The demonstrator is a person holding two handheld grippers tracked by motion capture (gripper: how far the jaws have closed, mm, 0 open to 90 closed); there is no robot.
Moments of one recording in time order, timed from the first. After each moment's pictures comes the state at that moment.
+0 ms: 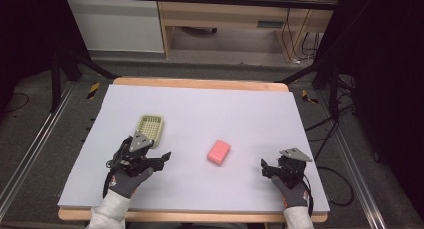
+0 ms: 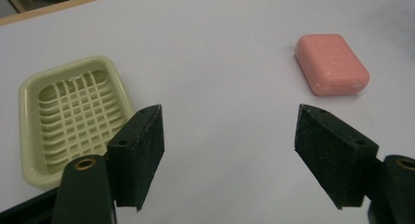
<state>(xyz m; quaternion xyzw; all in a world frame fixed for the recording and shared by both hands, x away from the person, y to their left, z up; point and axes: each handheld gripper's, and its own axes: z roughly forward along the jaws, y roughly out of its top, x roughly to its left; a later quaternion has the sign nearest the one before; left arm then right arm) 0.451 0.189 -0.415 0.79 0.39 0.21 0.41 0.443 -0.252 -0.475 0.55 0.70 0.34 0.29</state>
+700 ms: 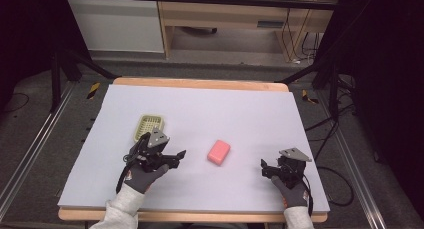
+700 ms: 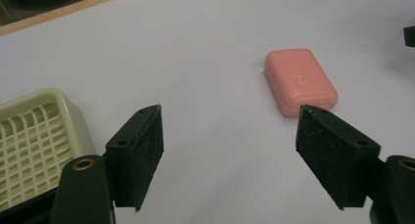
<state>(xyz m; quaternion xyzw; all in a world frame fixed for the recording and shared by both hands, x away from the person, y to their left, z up) 0.460 0.149 -0.407 0.81 0.37 0.20 0.41 0.444 -0.251 -0.476 0.56 0.70 0.34 0.29</state>
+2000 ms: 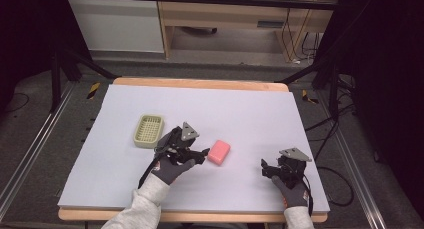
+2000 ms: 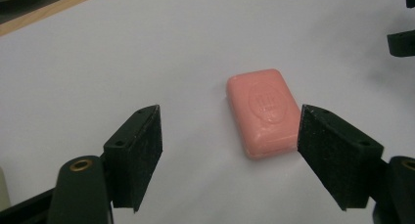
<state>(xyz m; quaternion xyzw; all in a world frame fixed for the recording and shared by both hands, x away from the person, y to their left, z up) 0.483 0.083 -0.411 0.84 0.34 0.18 0.39 0.444 -0.252 -0.476 0.56 0.70 0.34 0.29</state>
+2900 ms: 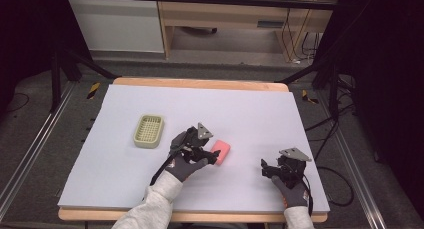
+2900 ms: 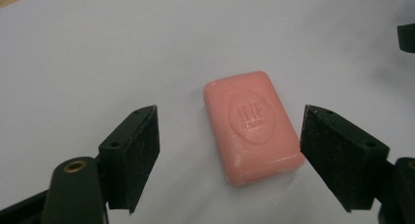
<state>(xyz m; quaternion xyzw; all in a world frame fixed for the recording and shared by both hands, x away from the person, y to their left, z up) 0.498 0.046 -0.428 0.85 0.33 0.17 0.37 0.444 -0.251 -0.476 0.56 0.70 0.34 0.29</state>
